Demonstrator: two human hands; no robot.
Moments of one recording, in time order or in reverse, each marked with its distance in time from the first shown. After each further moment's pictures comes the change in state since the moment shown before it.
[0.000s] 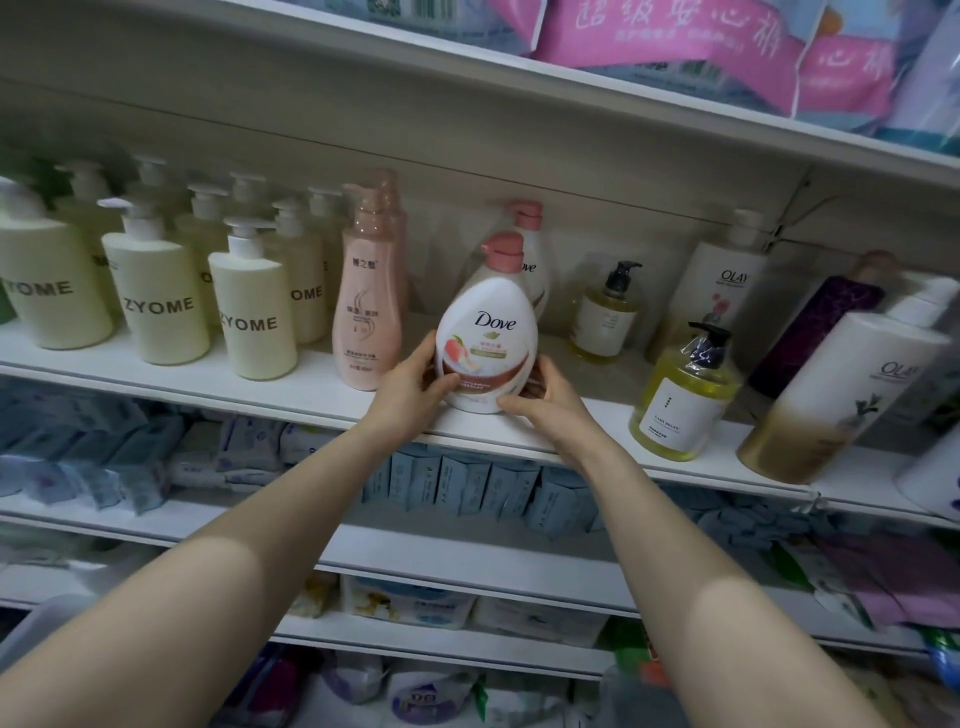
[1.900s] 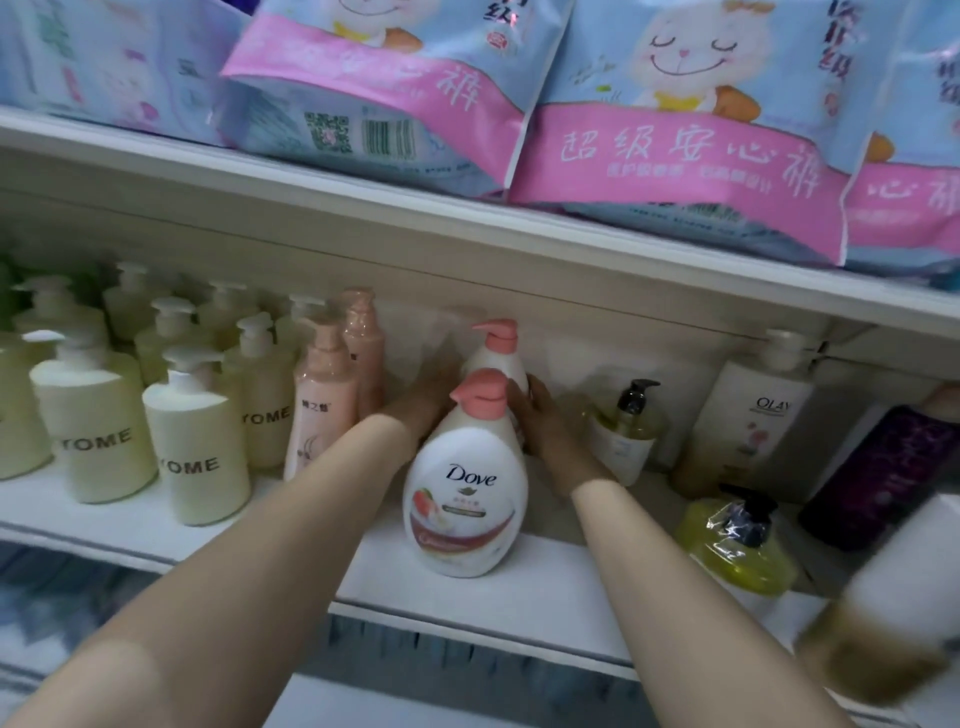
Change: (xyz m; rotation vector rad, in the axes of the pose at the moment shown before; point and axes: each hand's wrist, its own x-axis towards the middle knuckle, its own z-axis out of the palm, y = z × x) left_hand 0.119 0.098 -0.006 -0.289 0.106 -0.354; right_hand 0.142 -0.050 -0.026 -0.071 0.038 -0.040
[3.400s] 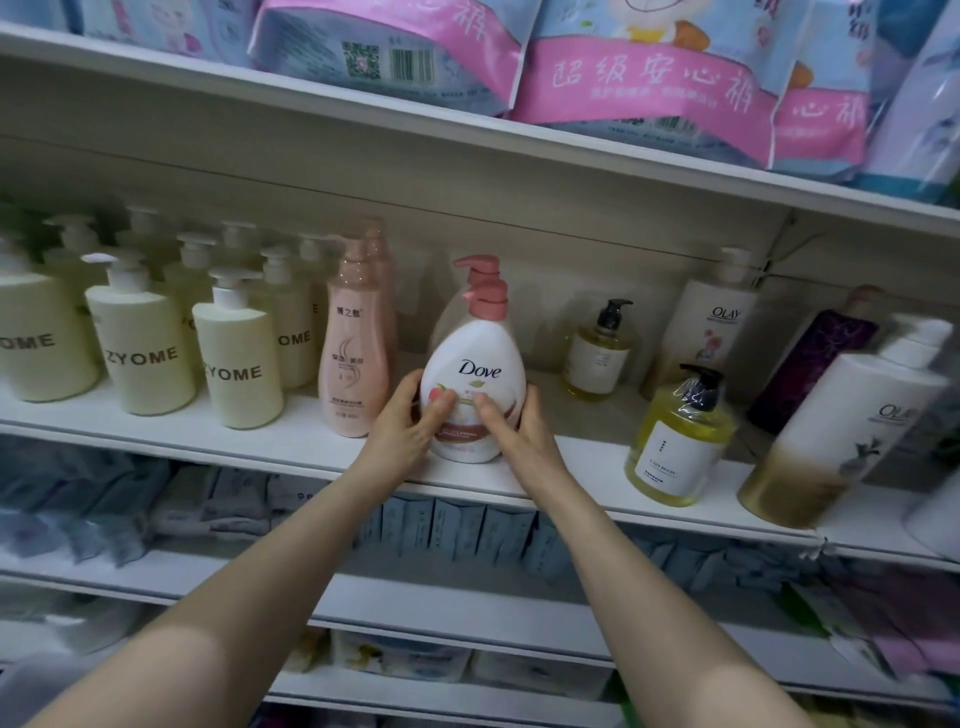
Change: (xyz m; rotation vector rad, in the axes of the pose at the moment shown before) left_hand -0.073 -0.123 -0.028 -0.006 -0.087 0.324; right_hand -0.145 0.029 0.043 0.131 0.040 -0.084
